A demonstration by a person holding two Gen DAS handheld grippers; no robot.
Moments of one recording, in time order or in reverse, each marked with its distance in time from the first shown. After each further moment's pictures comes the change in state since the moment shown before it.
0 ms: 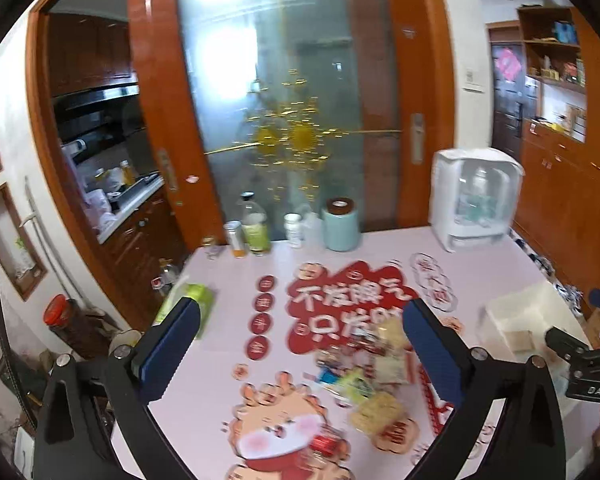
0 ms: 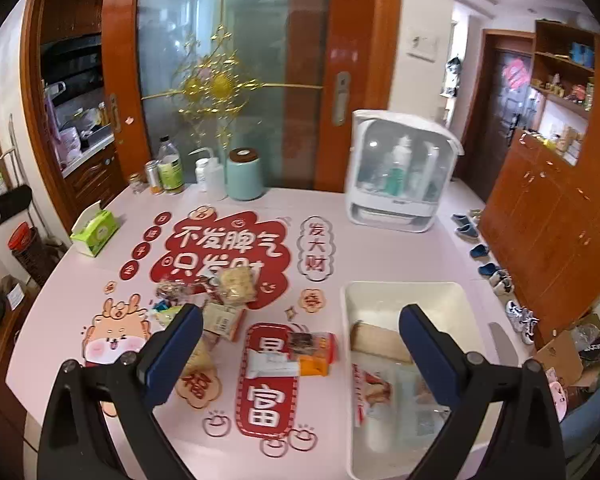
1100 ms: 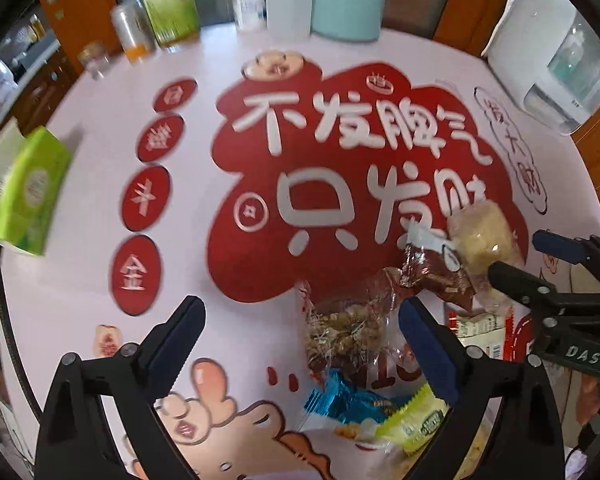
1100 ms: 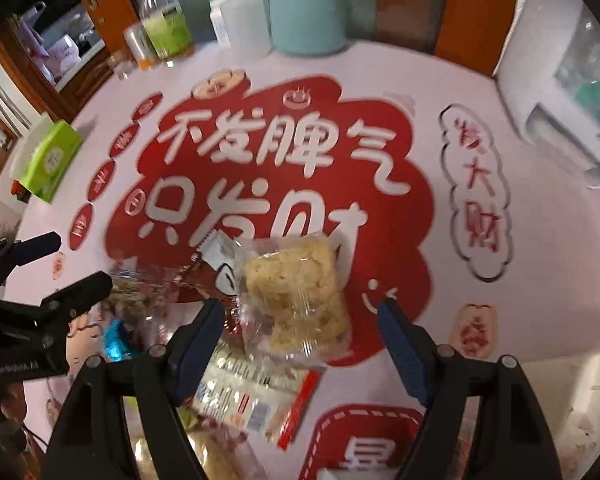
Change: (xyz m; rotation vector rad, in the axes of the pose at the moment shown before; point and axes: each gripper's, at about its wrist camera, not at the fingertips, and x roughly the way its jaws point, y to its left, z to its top) left arm 0.387 -0.024 -0.134 -0.042 0.678 -0.204; right arm 0.354 0.092 0.009 -0.067 0.494 0.197
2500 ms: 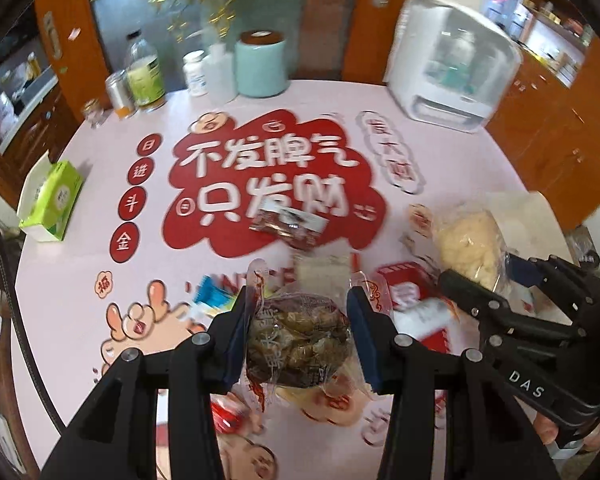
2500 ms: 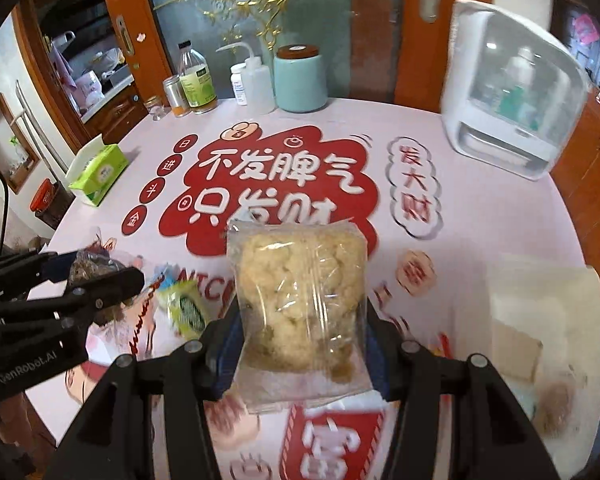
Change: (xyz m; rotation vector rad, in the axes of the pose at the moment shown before) left arm -0.162 -0.108 -0.096 0.086 -0.171 -0.070; right arm -0.136 -0.015 -0.106 0.027 -0.224 0.000
